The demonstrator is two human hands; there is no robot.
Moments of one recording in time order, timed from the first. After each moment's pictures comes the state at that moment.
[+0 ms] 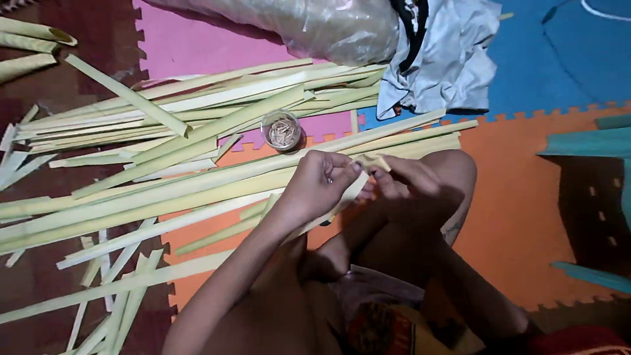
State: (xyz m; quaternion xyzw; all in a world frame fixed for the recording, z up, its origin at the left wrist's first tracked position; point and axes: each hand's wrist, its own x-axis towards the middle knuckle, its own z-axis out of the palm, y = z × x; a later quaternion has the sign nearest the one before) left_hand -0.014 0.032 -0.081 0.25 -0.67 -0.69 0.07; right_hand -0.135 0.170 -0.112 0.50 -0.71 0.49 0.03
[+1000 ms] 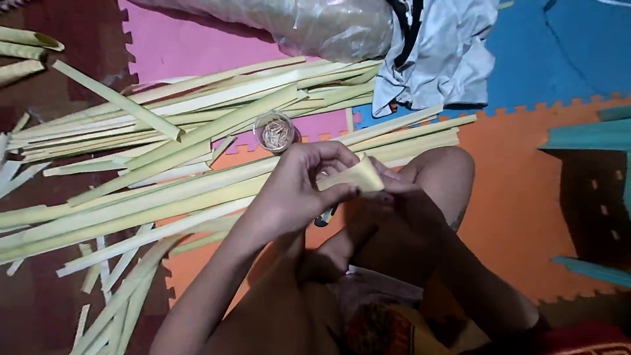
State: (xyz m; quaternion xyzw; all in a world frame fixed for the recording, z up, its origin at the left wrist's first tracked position) left_hand -0.010 0.016 -0.066 0.16 -0.72 -0.67 0.10; right_hand -0.148 0.171 -0.086 0.11 -0.36 0.65 -0.66
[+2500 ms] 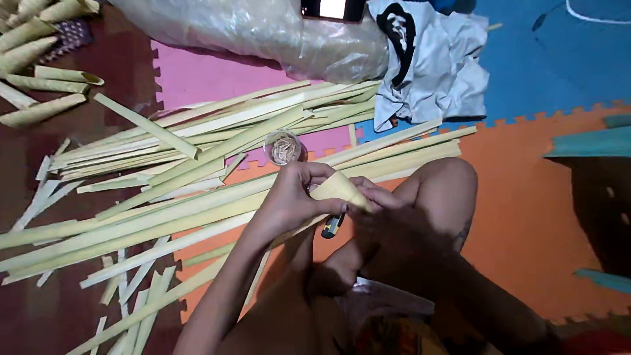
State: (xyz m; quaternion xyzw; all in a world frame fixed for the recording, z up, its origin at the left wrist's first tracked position) left_hand 0.001 0.007 -0.079 0.20 -0.73 -0.65 0.06; right_hand -0.139 0.169 -0.102 0.11 -0.42 0.59 -0.68
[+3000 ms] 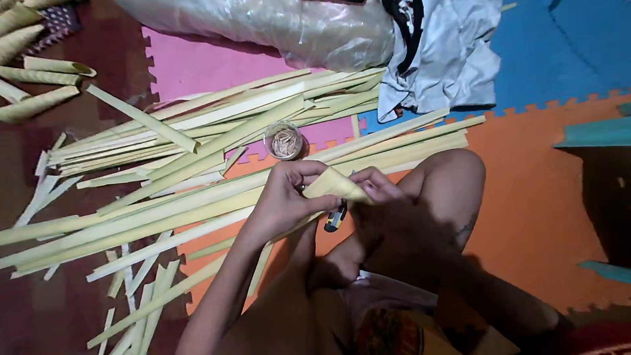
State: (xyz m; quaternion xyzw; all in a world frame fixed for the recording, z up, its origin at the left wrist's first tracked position) left_hand 0.018 0.006 -0.089 0.16 -0.70 -0.69 0.11; right_hand -0.133 0.170 -0.100 0.28 -0.54 0.57 -0.55
